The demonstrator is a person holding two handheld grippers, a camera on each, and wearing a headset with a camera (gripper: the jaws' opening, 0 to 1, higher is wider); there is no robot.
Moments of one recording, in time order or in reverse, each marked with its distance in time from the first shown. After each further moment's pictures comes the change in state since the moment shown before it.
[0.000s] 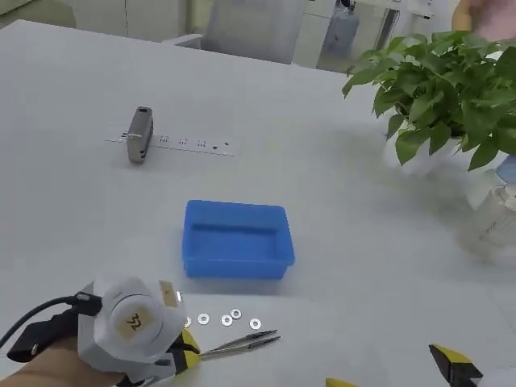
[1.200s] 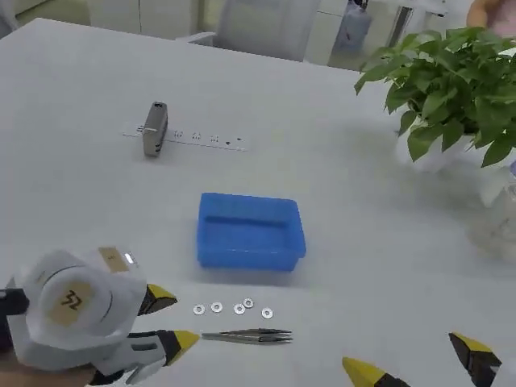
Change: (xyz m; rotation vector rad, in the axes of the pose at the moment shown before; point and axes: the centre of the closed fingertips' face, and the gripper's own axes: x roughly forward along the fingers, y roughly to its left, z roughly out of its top) left arm -0.060 0.016 0.015 -0.221 -0.125 0.213; right arm -0.004 -0.008 0.005 0.020 -0.037 -0.041
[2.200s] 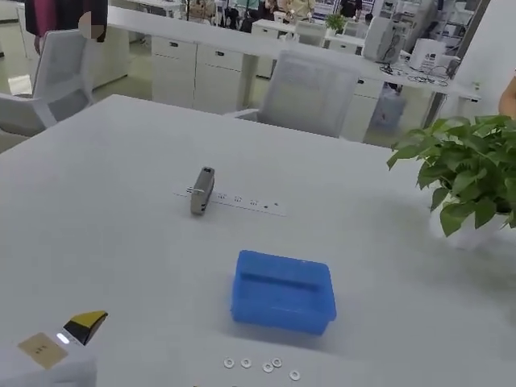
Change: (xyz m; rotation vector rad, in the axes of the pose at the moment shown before) left arm -0.102 0.021 -0.005 -0.206 -0.265 0.466; right arm -0.004 0.007 0.011 0.012 -0.062 0.044
